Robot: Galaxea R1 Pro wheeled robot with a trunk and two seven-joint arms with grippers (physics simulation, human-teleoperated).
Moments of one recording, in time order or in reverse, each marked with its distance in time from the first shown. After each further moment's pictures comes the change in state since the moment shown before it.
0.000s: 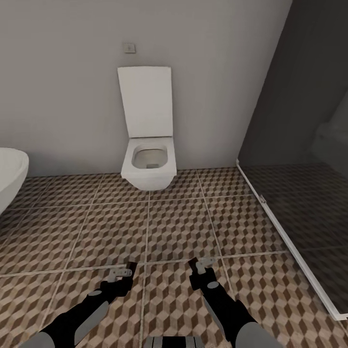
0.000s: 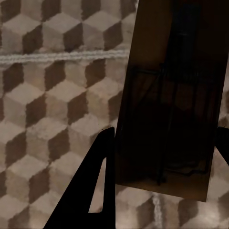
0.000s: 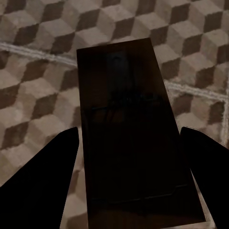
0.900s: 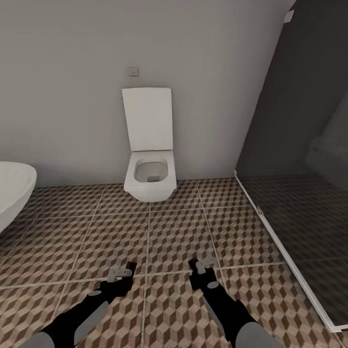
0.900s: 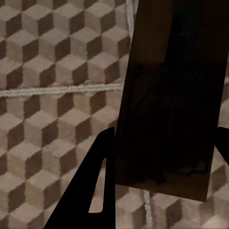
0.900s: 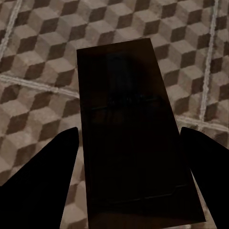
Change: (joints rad) left arm 0.000 0.002 0.000 0.000 0.000 0.000 0.000; right arm 0.000 0.000 0.000 0.000 0.000 0.000 0.000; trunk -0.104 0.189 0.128
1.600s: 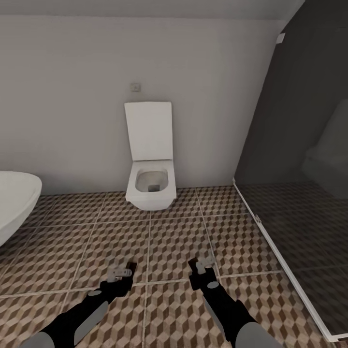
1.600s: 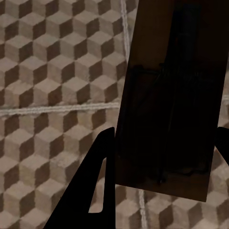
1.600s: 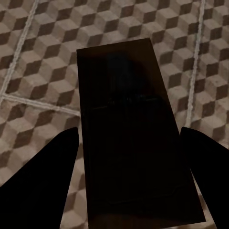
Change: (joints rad) left arm 0.000 0.000 0.000 0.000 0.000 0.000 0.000; right arm 0.000 0.000 0.000 0.000 0.000 0.000 0.001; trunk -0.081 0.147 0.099
